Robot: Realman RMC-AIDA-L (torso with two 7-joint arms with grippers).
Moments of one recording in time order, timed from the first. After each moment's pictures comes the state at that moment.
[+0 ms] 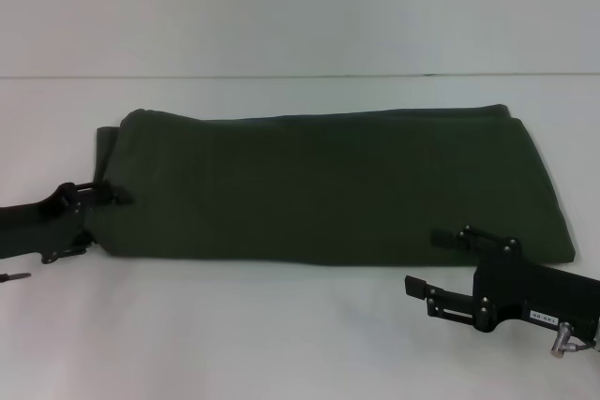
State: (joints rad) left arm -0.52 -1.99 0.50 0.56 2.23 1.20 -2.63; right arm 0.45 2.10 -0.66 -0.37 -1.88 -1.42 0.88
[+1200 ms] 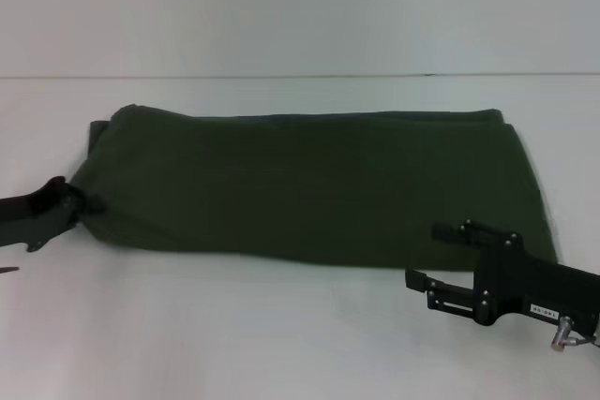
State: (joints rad) left arm -0.51 -2.00 0.55 0.61 2.19 1.15 -2.56; right arm 0.45 2.10 -0.65 -0.37 -1.87 -1.42 0.89
